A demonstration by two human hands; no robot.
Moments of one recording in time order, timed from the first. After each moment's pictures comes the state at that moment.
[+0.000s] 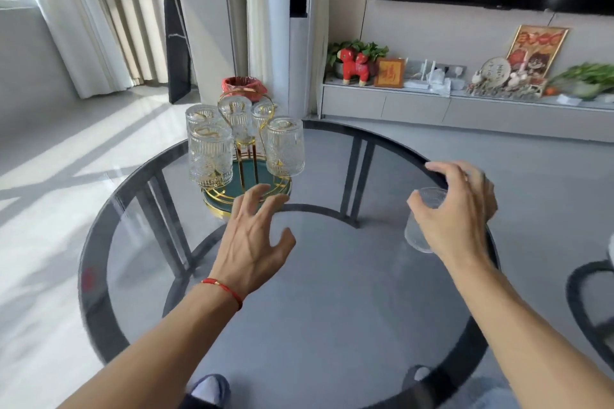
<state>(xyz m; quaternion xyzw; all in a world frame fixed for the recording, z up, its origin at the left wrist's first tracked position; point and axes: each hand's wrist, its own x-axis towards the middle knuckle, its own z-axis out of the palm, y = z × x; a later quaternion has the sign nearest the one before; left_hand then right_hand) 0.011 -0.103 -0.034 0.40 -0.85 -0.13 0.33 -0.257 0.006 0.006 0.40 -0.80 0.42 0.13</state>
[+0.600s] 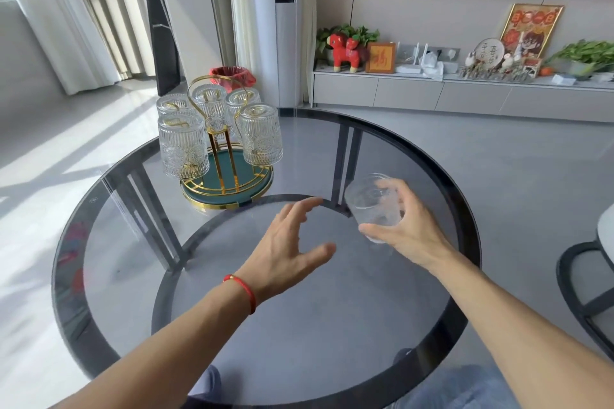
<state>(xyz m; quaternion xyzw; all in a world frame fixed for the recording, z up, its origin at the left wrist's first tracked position) -0.041 -0.061 -0.034 0.33 -0.85 -0.35 0.23 -0.282 0.017 -0.038 0.50 -0.74 0.42 -0.19</state>
